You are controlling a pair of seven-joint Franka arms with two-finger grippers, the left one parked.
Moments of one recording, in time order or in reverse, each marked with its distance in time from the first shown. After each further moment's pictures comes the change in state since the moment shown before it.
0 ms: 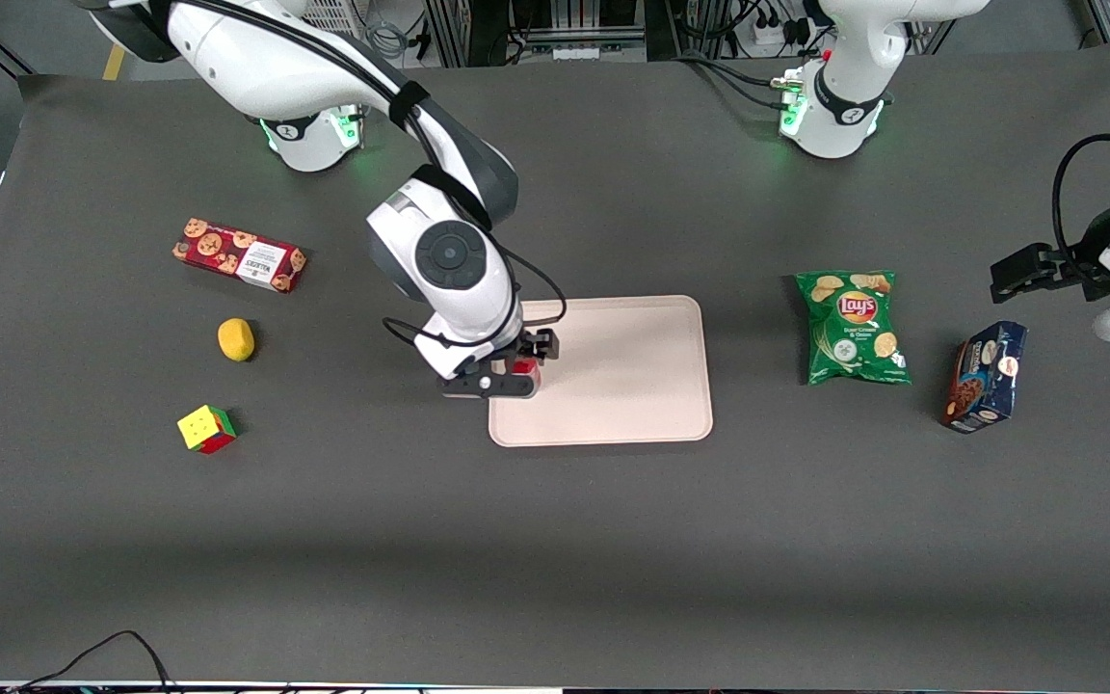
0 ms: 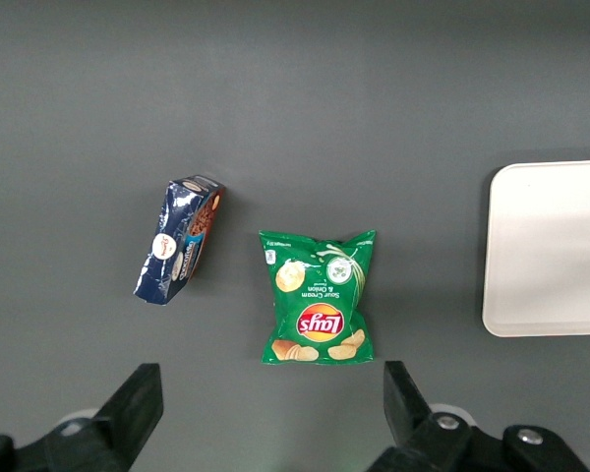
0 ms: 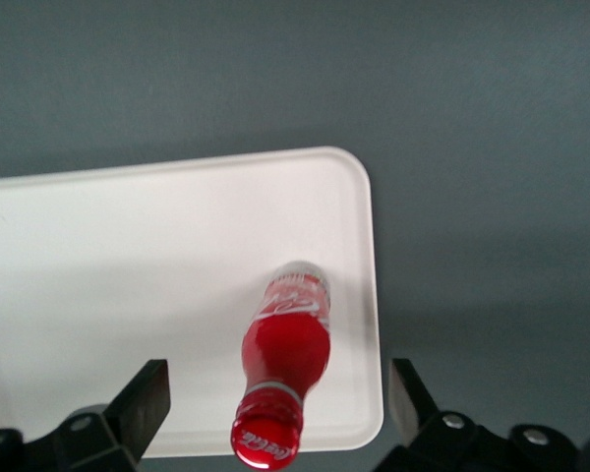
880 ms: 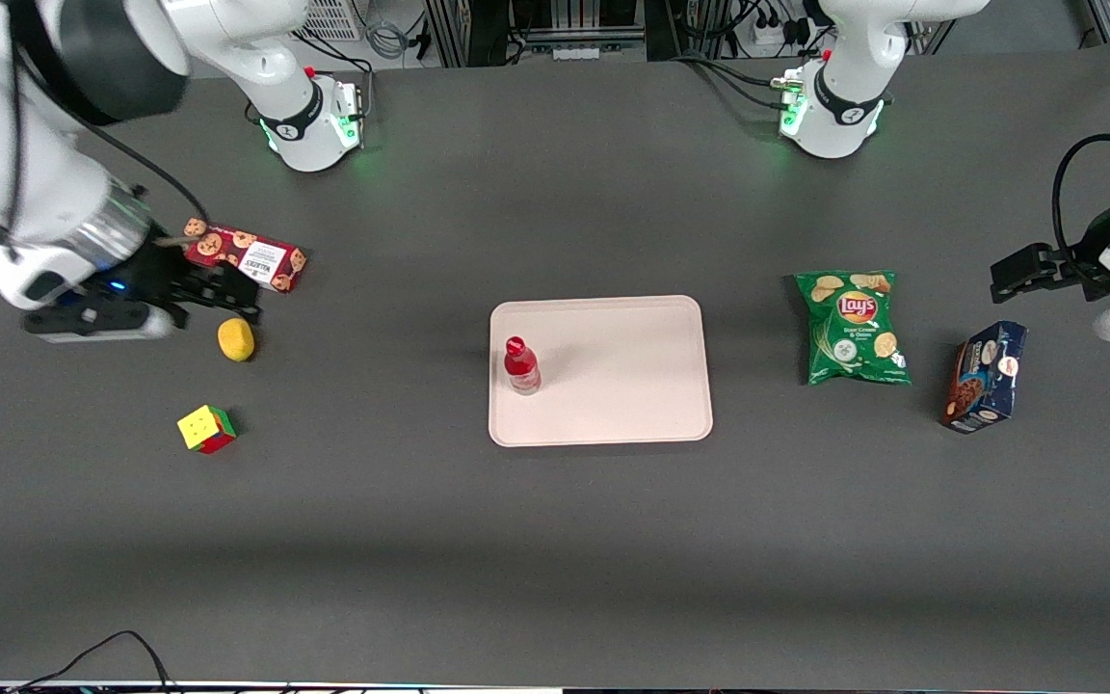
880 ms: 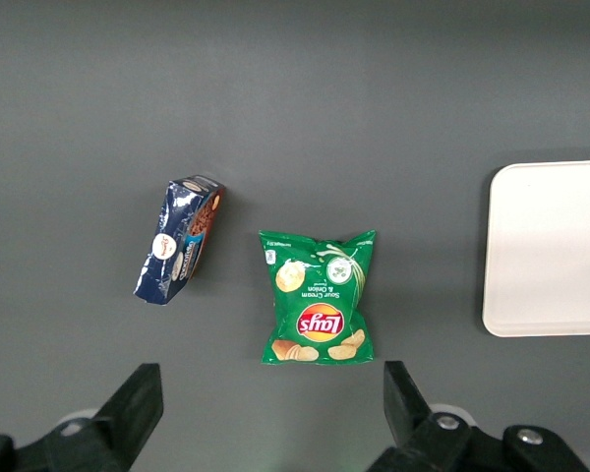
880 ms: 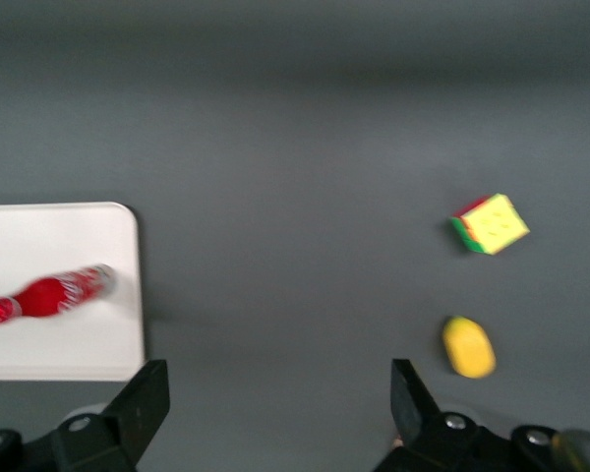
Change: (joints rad) arm -0.224 -0.639 -0.314 -0.328 0.186 -0.197 -0.630
